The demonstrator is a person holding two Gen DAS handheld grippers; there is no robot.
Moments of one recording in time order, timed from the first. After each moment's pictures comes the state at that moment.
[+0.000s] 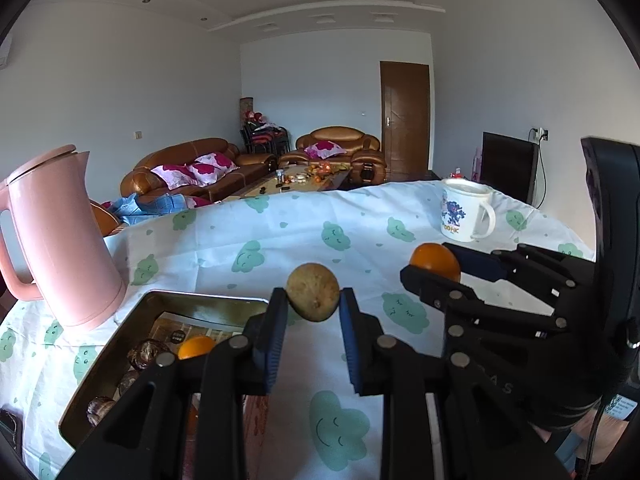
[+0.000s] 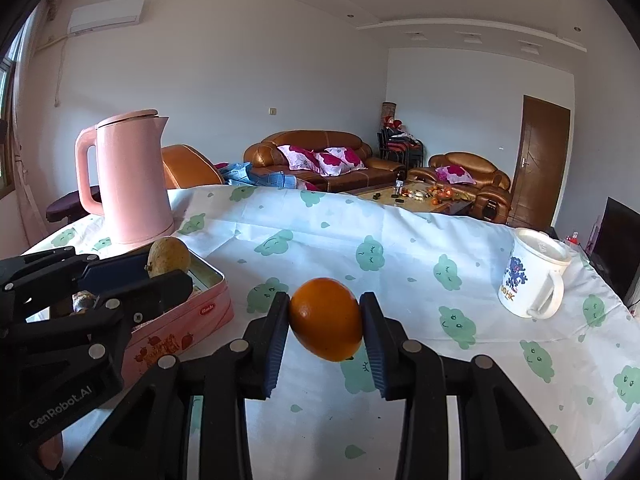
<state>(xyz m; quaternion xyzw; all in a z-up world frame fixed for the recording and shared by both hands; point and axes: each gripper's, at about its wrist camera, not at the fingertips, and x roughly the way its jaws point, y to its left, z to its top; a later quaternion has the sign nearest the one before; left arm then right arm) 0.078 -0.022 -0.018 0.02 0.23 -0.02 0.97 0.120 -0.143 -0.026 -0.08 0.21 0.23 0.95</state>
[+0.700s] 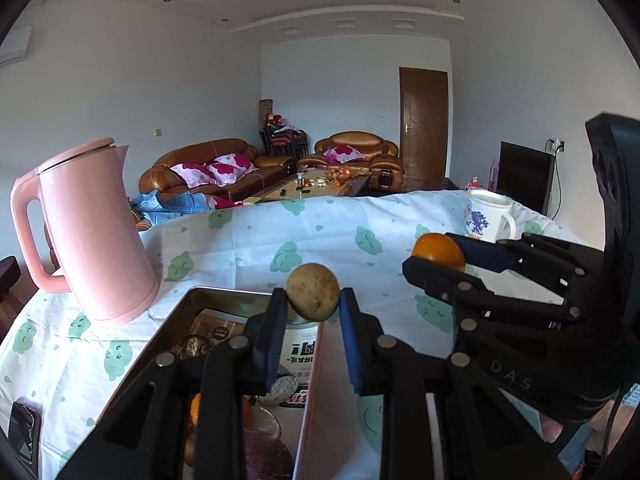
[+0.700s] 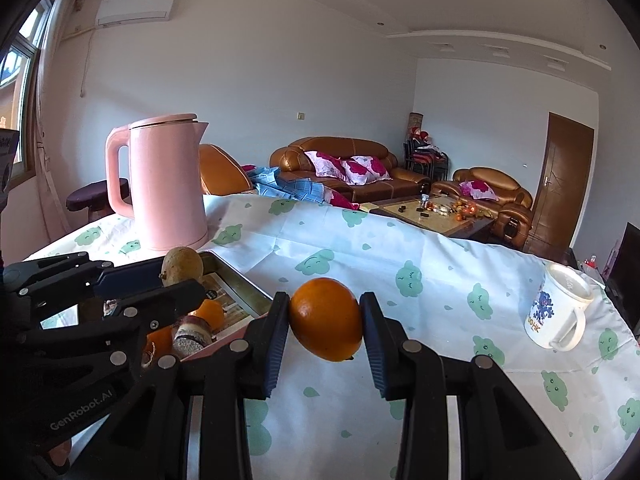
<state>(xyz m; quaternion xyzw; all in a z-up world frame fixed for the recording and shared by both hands) 0.063 0.011 -0.009 0.00 0.22 0.01 0.98 0.110 -0.103 -0.008 -0.10 0.19 0.27 0.94</state>
